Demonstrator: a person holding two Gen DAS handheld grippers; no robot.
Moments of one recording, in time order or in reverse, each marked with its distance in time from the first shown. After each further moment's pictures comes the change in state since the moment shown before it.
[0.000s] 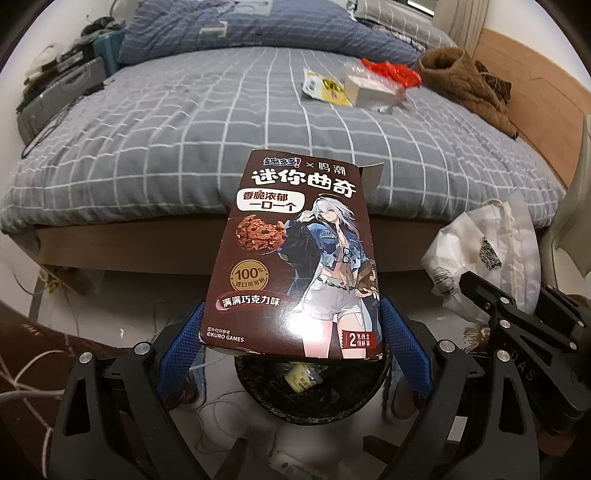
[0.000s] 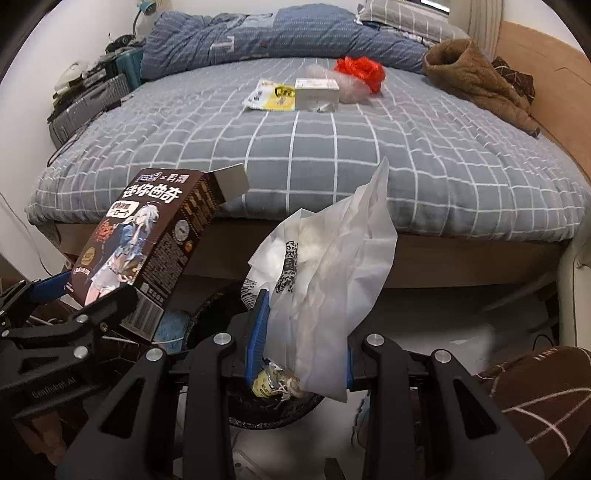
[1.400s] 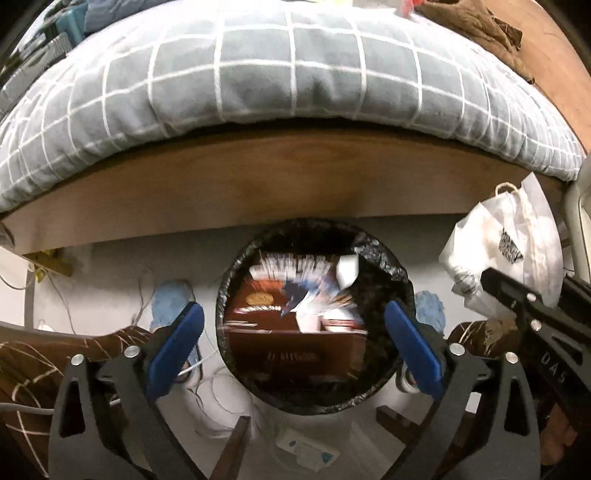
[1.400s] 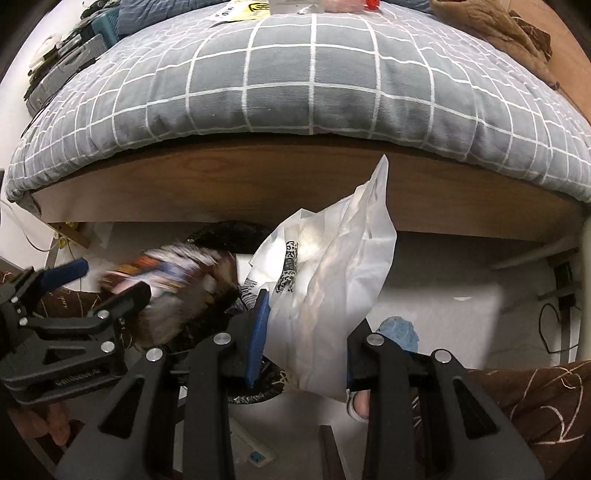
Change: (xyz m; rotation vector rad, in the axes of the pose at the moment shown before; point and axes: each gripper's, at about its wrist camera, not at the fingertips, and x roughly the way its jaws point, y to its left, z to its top) left arm 0.095 -0.013 -0.018 0.053 0.208 0.007; right arm 0.081 -0.024 -0.029 0.012 0.211 0.010
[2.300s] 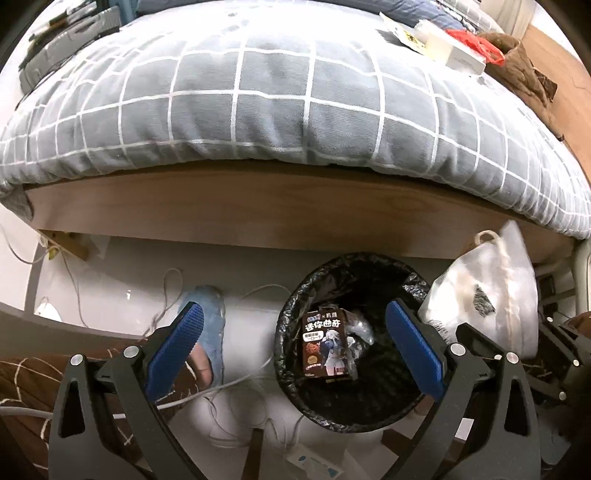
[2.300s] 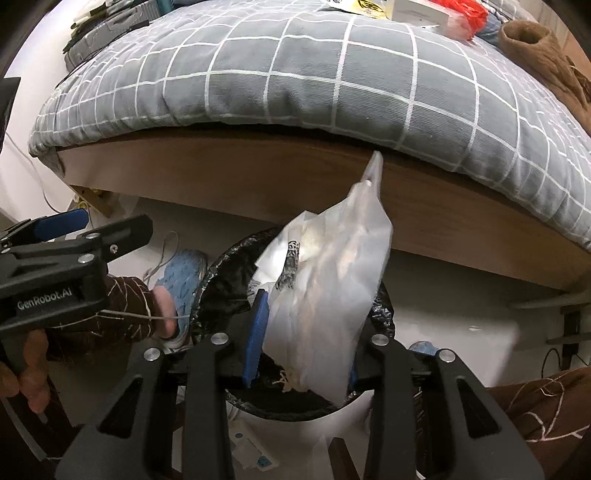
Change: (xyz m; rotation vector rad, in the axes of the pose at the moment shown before) left arm -0.018 0.090 0.015 -0.143 -0.059 0.027; right arm 0.020 0.091 0.015 -0.165 0.009 0.050
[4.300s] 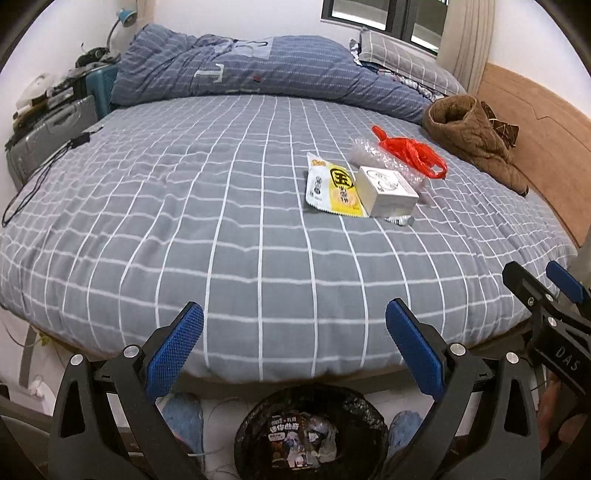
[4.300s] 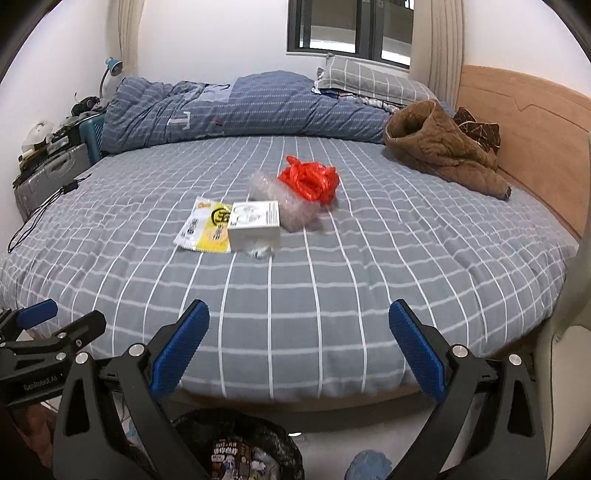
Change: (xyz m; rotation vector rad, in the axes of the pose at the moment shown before) left arm -0.072 -0.082 0.128 0.077 -0.316 -0.059; right arm -0.137 -0.130 0.117 0.213 -0.500 -0.225
